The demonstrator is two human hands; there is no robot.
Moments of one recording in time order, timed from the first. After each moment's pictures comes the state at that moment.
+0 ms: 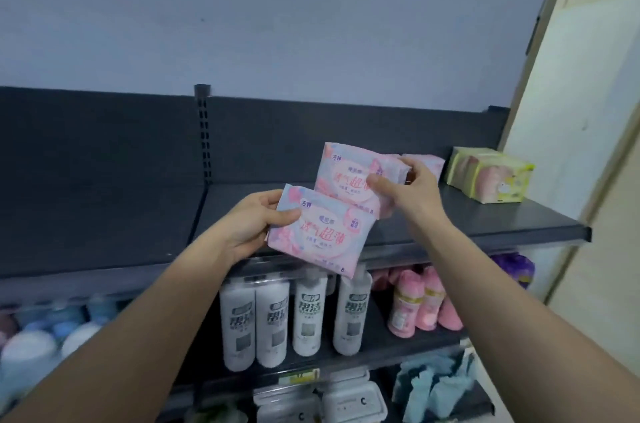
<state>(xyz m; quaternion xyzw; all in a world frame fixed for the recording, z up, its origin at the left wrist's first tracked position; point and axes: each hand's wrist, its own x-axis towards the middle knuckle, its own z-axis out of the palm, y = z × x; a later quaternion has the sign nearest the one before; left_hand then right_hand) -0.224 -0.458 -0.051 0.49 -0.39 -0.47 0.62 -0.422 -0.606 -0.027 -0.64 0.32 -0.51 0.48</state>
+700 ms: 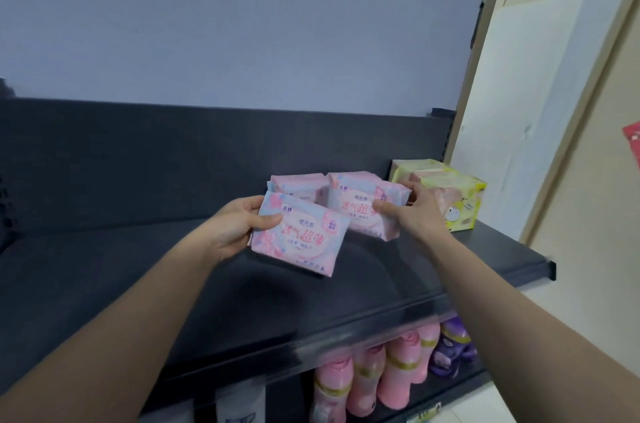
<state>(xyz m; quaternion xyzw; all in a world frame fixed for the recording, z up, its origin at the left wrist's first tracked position) -0.254 -0.741 -0.061 0.50 -0.40 -0.50 0.58 -0.510 -0.886 -0.058 -0.66 0.43 -0.46 0.41</state>
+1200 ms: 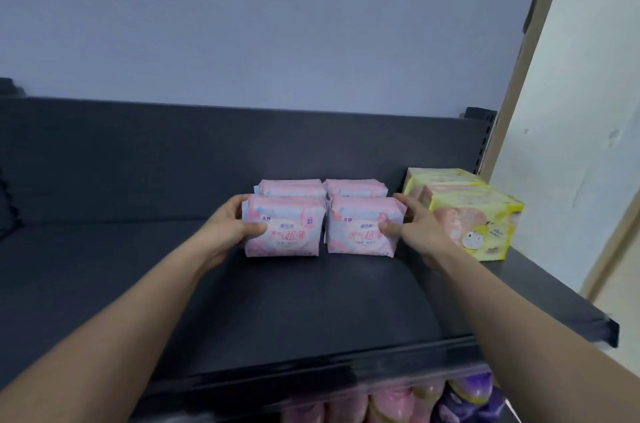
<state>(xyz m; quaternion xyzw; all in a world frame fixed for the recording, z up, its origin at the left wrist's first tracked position) -0.270 -0.801 -0.082 0.64 -0.34 -0.30 0.62 -0.521 -0.988 -0.079 -0.71 0.37 -0.34 0.49</state>
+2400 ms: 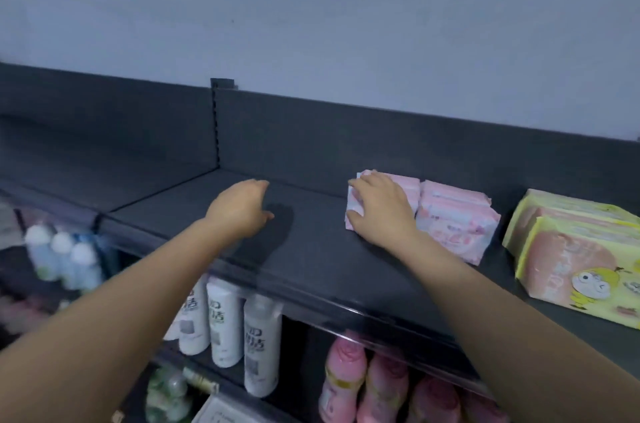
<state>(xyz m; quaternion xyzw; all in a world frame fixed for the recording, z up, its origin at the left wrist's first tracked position) -0.331 -0.664 -0.060 0.95 -0.27 0.11 0.14 -0.440 -0.877 -0.053 -0.97 0.07 -0.24 0.01</state>
